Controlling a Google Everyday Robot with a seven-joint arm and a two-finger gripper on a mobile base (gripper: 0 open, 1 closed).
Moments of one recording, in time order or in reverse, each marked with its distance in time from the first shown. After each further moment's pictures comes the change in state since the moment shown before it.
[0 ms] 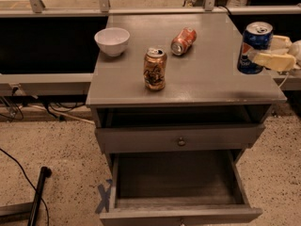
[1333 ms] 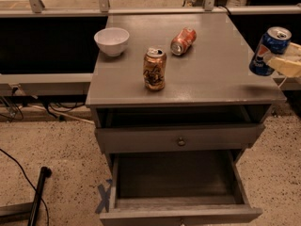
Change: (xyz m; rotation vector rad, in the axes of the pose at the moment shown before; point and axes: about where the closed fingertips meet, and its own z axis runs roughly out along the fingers) arm 0.018 -0.035 -0.052 0.058 -0.154 -0.021
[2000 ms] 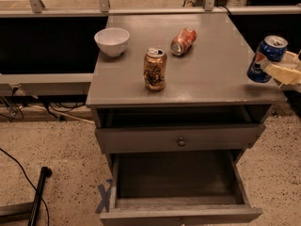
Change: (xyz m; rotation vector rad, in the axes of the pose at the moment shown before) arm 0.020 0.002 -0.011 0.029 -0.002 0.037
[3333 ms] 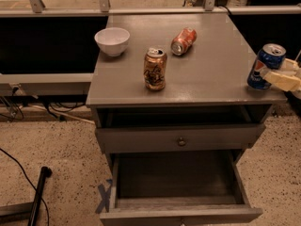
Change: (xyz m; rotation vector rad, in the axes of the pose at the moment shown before) arm 0.016 0.008 -0.010 0.011 0.035 0.023
